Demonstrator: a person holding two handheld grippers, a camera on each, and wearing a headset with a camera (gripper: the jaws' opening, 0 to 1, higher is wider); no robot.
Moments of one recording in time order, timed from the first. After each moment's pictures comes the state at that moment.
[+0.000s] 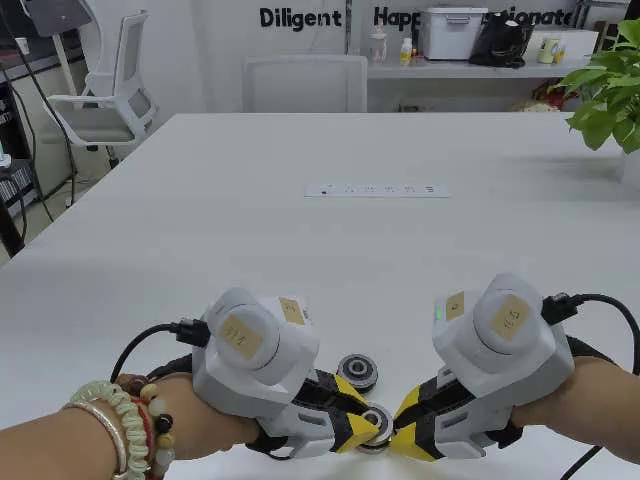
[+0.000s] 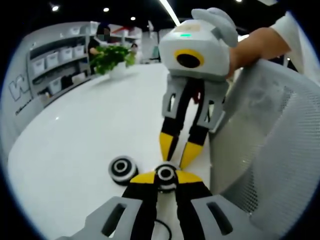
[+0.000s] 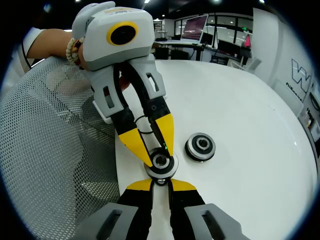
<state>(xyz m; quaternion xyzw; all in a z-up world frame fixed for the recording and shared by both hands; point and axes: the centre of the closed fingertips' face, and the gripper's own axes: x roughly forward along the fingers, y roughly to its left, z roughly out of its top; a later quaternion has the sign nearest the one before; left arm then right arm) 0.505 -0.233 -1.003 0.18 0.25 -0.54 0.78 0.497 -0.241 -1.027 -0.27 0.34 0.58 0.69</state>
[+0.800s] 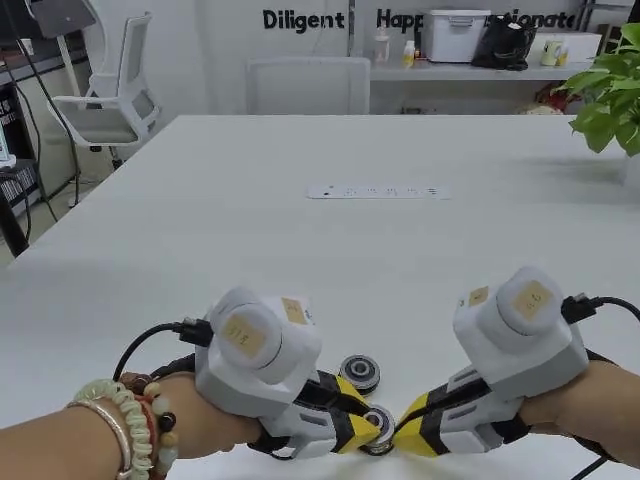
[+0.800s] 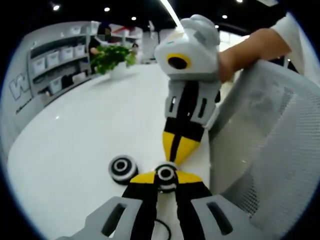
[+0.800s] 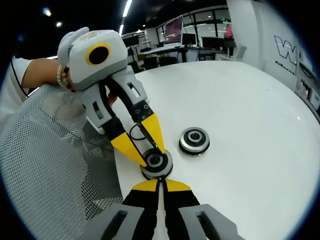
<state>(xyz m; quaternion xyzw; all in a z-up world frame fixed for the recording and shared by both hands) 0.505 -0.233 -1.004 0.18 0.25 -0.54 0.78 0.501 -0.245 -1.026 -0.16 0.36 0.57 0.72</state>
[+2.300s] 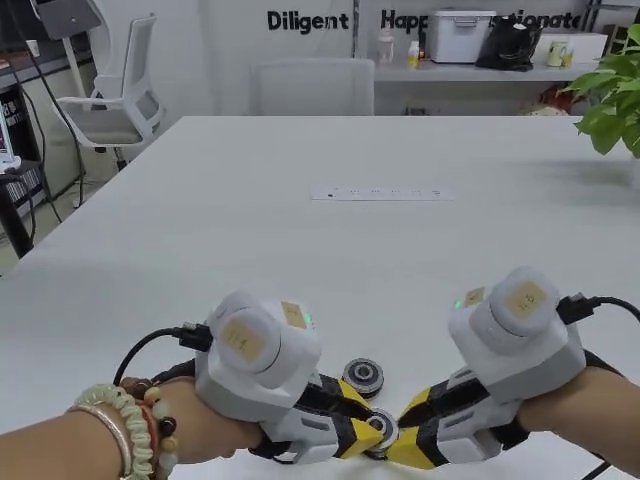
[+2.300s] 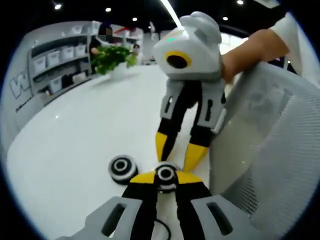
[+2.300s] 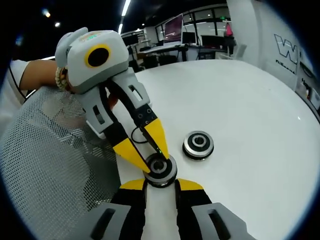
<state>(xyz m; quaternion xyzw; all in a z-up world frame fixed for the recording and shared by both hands) 0.505 -0.232 -1.003 0.17 0.25 -0.55 0.78 0.496 -0.234 -1.026 -0.18 0.37 0.57 0.71</state>
